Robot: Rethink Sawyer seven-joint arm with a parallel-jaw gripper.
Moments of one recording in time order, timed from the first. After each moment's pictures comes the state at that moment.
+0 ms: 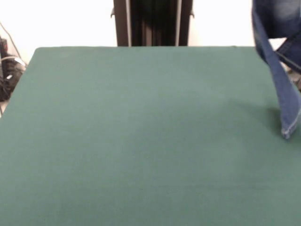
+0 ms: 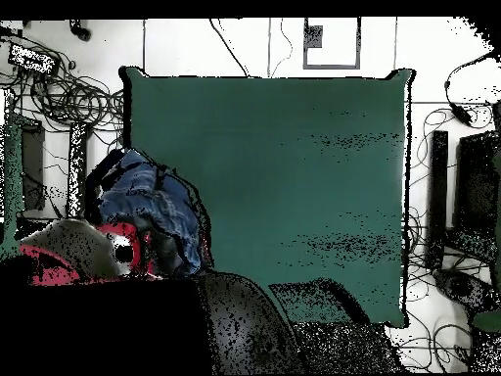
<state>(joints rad) 0.03 -1.31 0.08 1.38 0.05 1.34 1.83</state>
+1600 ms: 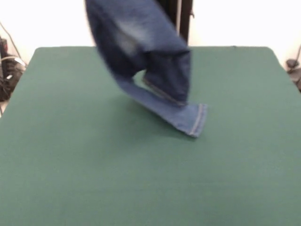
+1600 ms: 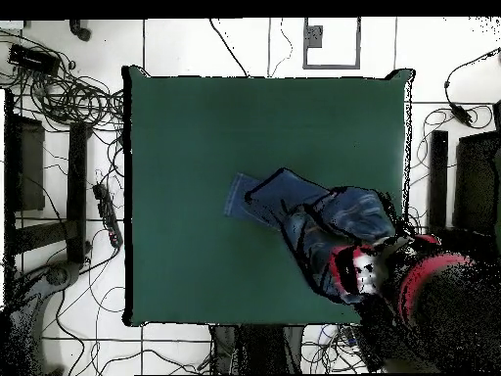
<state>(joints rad) -0.55 -1.35 0.10 1.69 0.10 1.20 1.05</state>
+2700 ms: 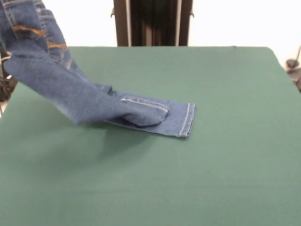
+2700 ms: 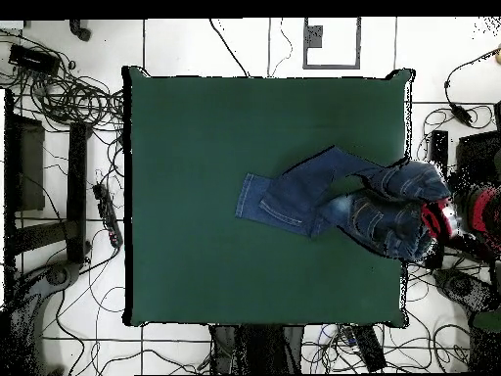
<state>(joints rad) -0.82 -0.99 0.32 1.46 -0.08 1.19 0.83</state>
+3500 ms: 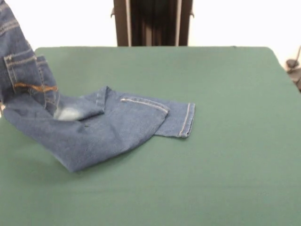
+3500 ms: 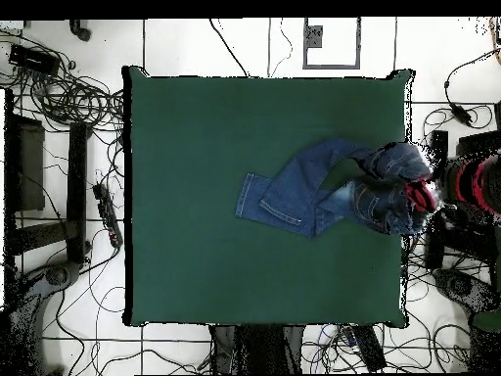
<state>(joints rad) -0.92 -0.77 0.51 1.38 -0.18 1.19 0.78</state>
